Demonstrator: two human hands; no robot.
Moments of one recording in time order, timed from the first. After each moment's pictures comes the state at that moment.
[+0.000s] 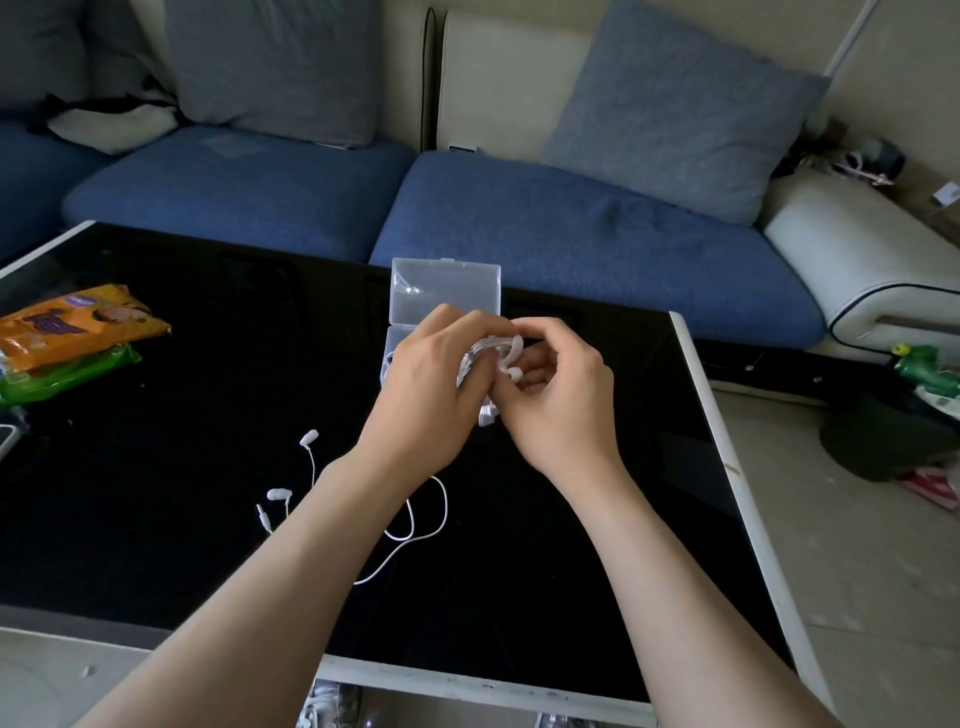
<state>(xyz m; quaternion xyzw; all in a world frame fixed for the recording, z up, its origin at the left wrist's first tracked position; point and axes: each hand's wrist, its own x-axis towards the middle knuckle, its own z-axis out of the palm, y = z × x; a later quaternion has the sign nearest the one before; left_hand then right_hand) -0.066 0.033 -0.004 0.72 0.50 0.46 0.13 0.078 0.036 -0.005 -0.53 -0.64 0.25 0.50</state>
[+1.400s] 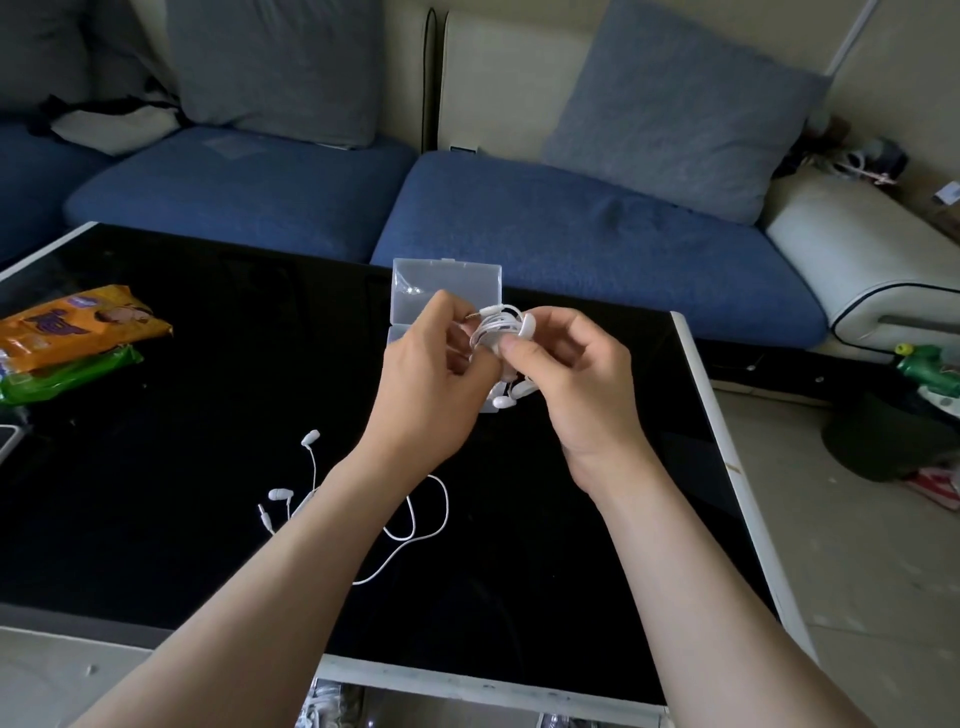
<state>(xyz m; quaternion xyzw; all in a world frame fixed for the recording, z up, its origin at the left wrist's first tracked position) -0.059 0.027 0.007 0.61 0.55 0.51 0.26 0.085 0.036 0.010 -0.45 -0.49 0.47 0.58</state>
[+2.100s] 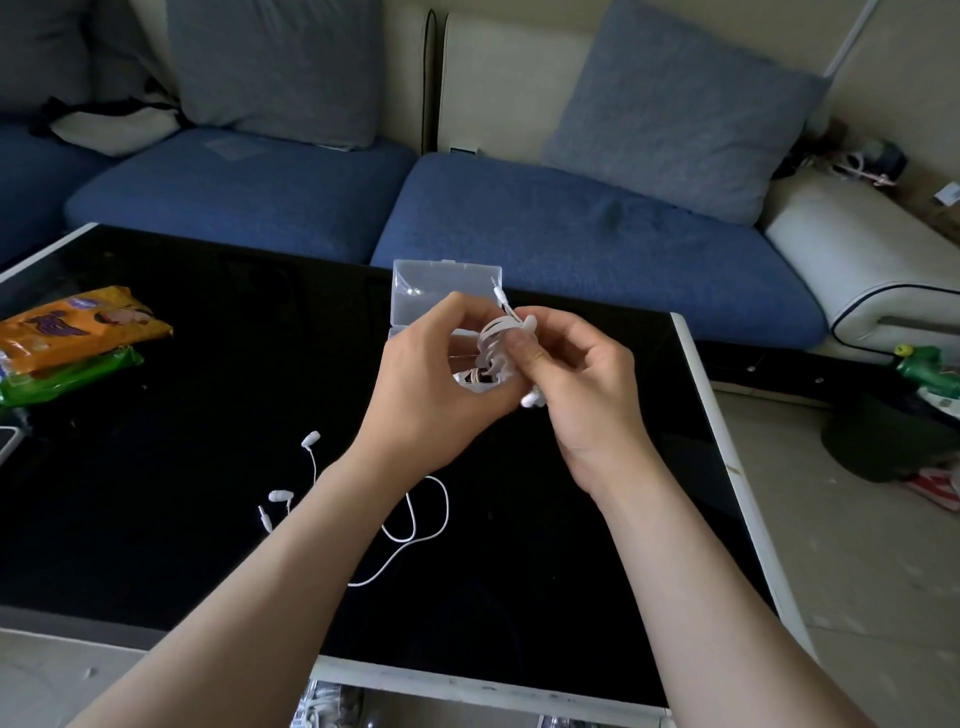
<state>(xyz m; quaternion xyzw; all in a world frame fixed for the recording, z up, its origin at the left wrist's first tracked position) -0.061 0.021 0.014 0.65 0.47 0.52 0.28 0.087 0.037 0.009 -0.43 -0.49 0.49 0.58</state>
